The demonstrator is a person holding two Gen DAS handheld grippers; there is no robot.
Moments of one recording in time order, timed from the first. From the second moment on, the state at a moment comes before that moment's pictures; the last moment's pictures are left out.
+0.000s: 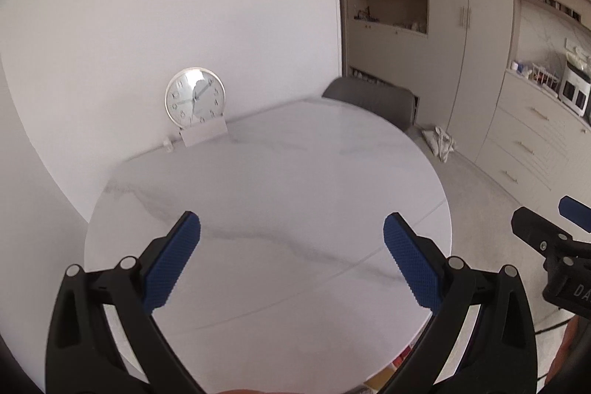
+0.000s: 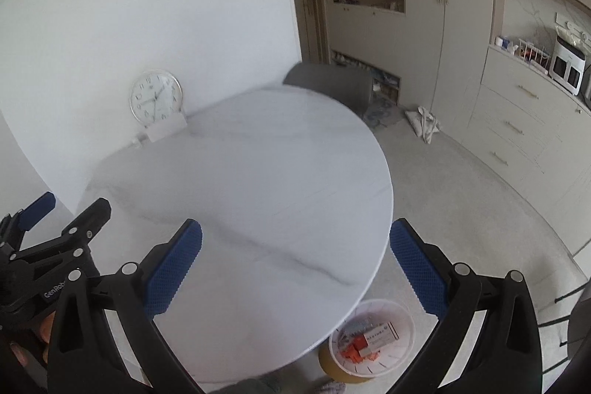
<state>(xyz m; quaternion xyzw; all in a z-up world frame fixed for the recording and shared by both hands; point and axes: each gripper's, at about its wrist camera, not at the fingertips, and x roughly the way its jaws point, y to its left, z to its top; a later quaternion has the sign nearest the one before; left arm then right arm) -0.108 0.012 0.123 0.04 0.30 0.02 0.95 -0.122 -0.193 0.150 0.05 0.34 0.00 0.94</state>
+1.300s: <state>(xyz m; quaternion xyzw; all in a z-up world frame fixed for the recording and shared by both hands) -0.073 0.055 0.144 0.00 0.32 0.06 0.95 -0.094 -0.176 0.176 0.04 0.31 -0.01 0.95</state>
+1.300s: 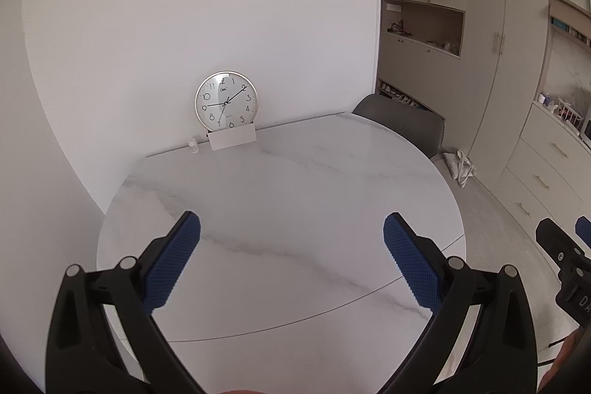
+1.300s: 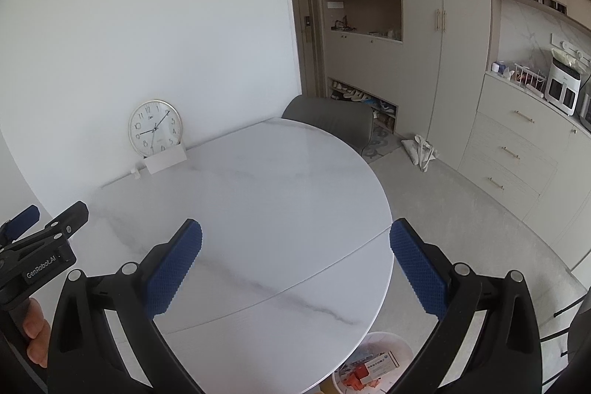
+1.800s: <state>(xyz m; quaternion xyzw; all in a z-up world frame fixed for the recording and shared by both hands) -0.066 0.058 0.139 0.00 0.32 0.05 0.95 -0.088 -0.169 0.172 0.03 0.32 -0.01 0.95</state>
